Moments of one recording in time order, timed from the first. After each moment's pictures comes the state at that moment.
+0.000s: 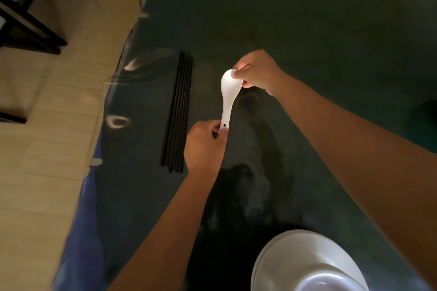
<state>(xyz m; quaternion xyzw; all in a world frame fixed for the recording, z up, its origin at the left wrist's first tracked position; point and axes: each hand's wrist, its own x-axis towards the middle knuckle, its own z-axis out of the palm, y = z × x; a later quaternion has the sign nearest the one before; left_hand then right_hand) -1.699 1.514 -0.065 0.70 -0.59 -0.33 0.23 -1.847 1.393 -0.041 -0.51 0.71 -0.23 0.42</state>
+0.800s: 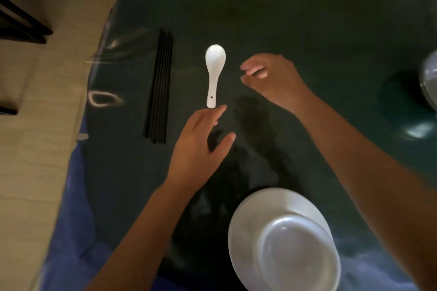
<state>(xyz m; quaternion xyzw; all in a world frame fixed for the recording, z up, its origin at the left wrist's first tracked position) -1.695 1.591 -0.023 0.53 -0.74 -0.34 0.25 -1.888 1.517 -0.007 -0.60 0.70 -0.23 0.31</state>
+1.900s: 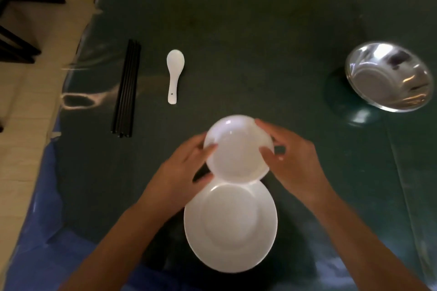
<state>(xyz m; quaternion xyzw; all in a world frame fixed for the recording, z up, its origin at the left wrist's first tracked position) -1.717 1.668 -0.015 0.40 -0.87 -0.23 0.17 -1.941 1.714 0.010 -0.54 0.73 -0.31 0.29</state>
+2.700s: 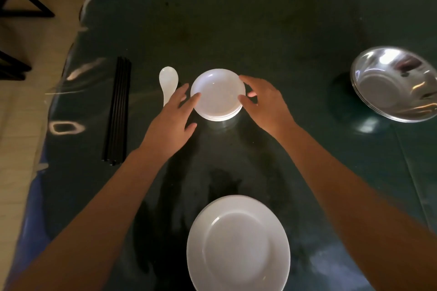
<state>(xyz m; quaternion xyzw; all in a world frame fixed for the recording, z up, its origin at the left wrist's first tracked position) -1.744 1.529 -0.033 0.45 -0.87 -0.17 0.11 -1.962 1.567 -0.032 -0.58 0.73 -0.27 0.24</state>
